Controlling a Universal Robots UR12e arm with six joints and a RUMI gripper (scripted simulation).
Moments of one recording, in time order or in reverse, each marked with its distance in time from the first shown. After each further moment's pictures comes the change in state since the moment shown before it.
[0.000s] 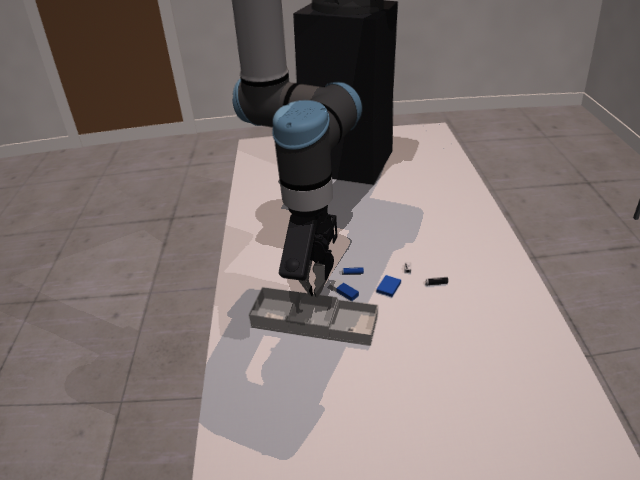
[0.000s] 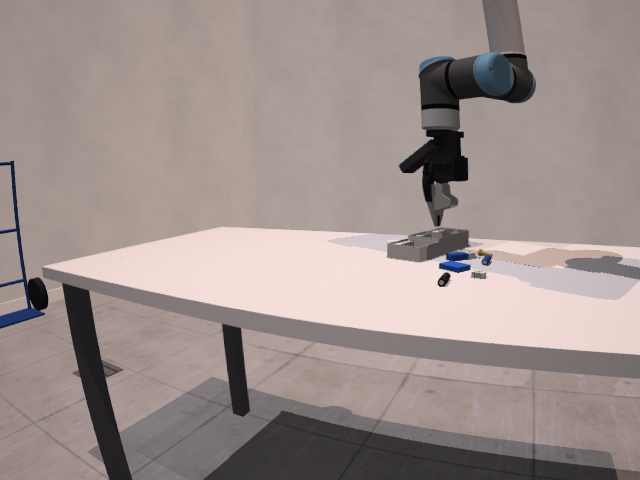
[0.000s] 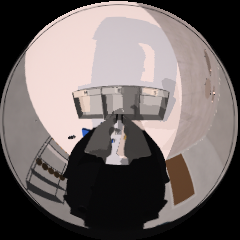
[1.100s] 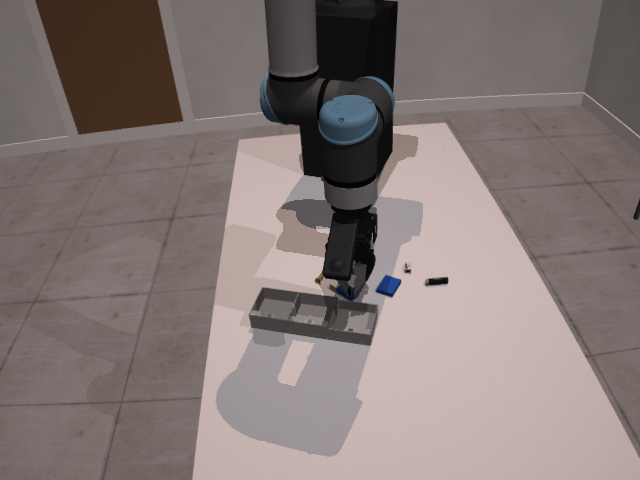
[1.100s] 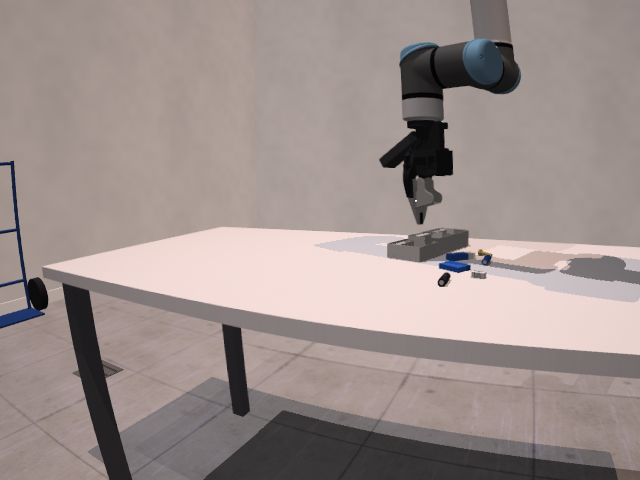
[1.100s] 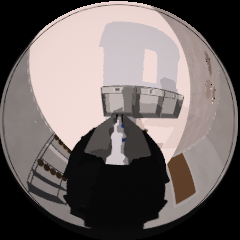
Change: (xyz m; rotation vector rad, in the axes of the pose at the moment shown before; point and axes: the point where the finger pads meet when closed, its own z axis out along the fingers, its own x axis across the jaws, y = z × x) arm -0.079 0.004 -0.013 0.000 0.000 0.000
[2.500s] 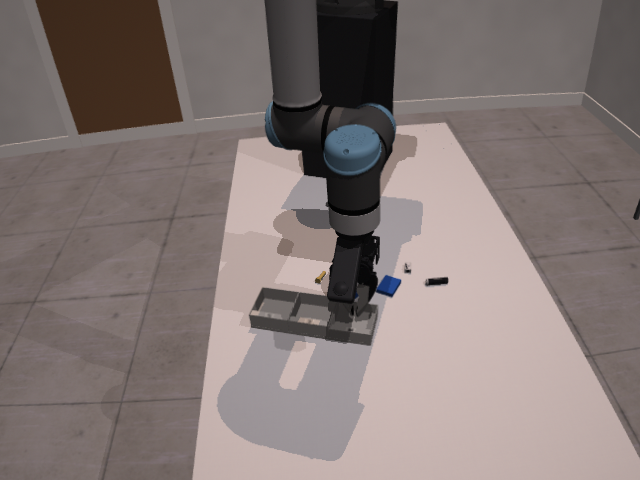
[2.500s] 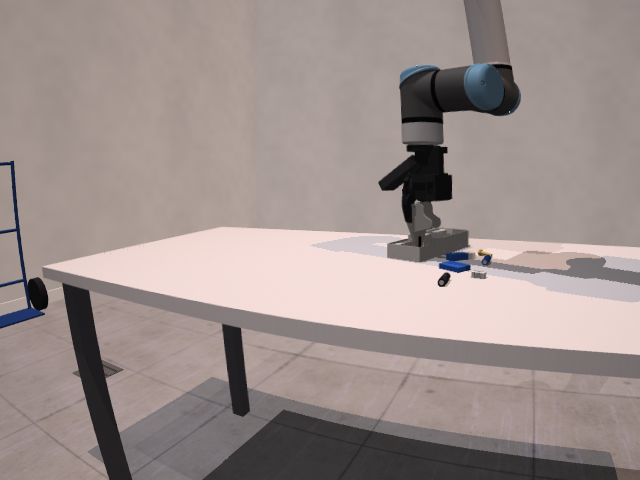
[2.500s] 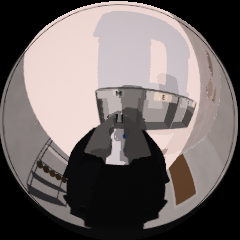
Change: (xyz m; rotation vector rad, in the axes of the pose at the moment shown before) arm -0.005 0.000 0.052 0.000 0.000 0.000
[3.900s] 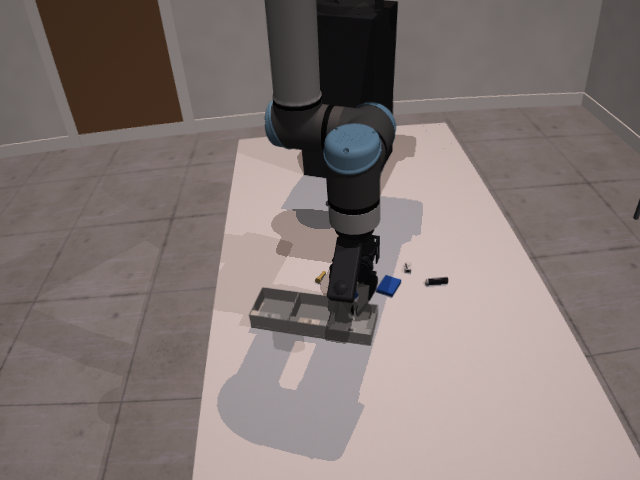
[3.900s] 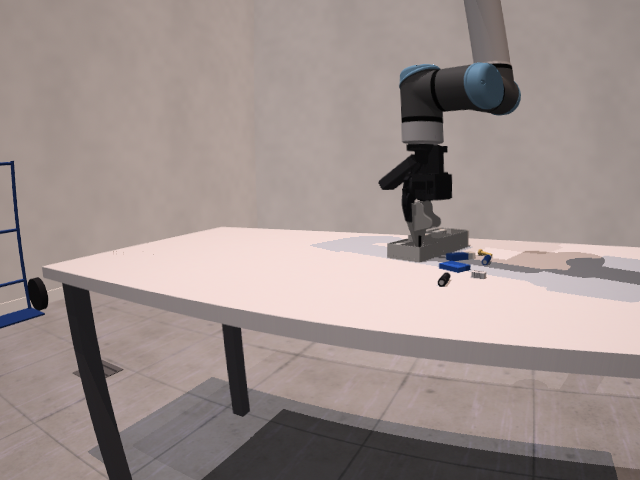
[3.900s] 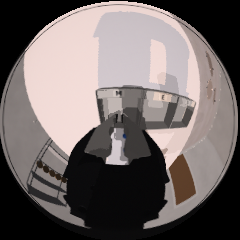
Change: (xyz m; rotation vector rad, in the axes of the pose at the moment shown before) arm 0.000 0.000 -0.002 0.000 0.000 0.000
